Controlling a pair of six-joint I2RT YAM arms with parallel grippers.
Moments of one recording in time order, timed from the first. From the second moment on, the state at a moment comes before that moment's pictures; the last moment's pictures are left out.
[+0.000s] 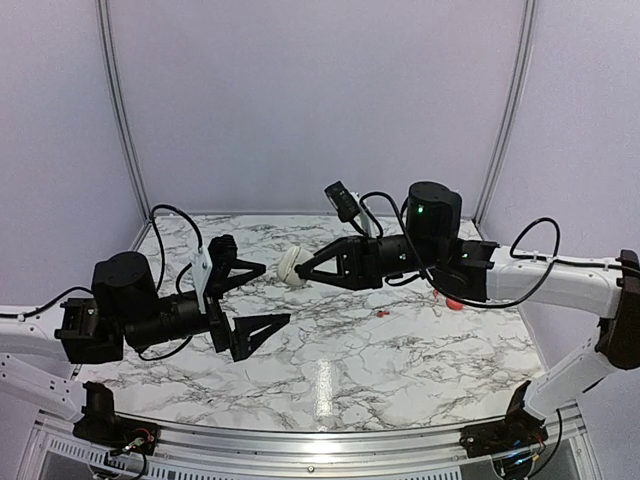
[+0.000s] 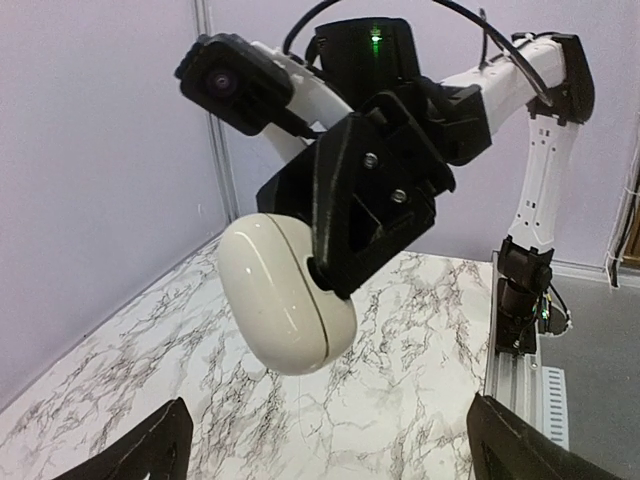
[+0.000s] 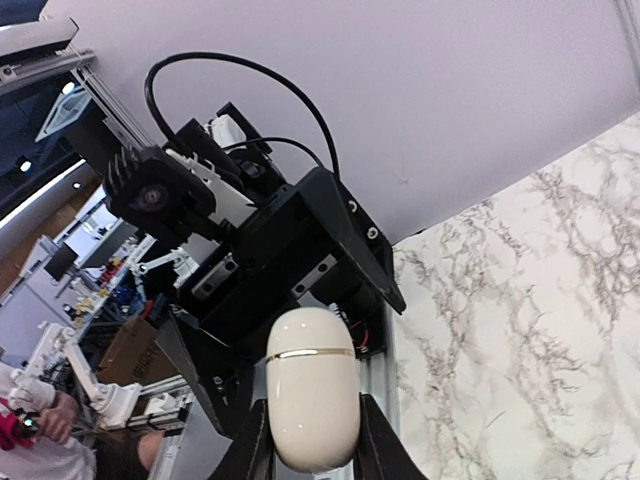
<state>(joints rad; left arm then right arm) -1.24 0.96 0.68 0.21 -0.09 0.07 0.90 1.43 1.07 0.30 -0.87 0.57</state>
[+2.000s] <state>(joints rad) -0.97 0.92 0.53 0.66 0.23 -0.27 0.92 1.48 1.08 0.70 -0.77 0.52</state>
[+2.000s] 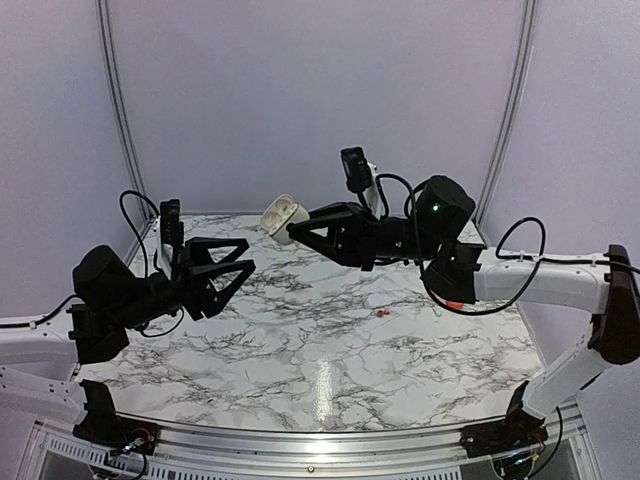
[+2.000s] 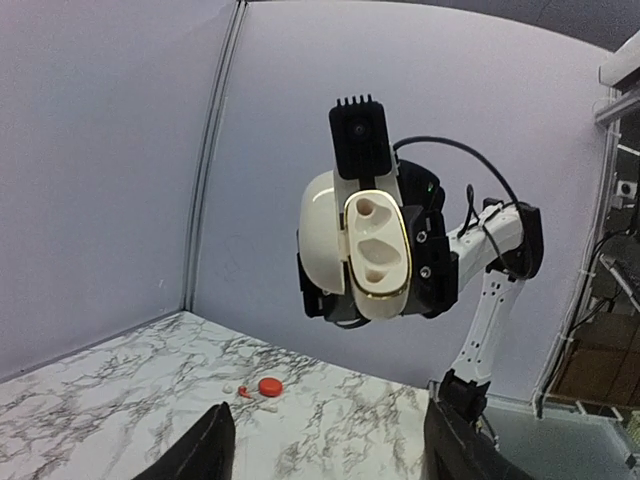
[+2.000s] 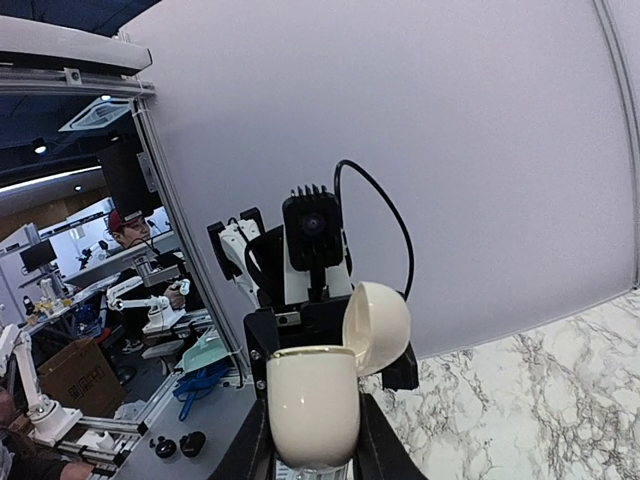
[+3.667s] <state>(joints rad) -1.12 1.19 0.58 1.13 0.09 -0.24 1.02 1.54 1.07 0.89 -0.62 0.55</state>
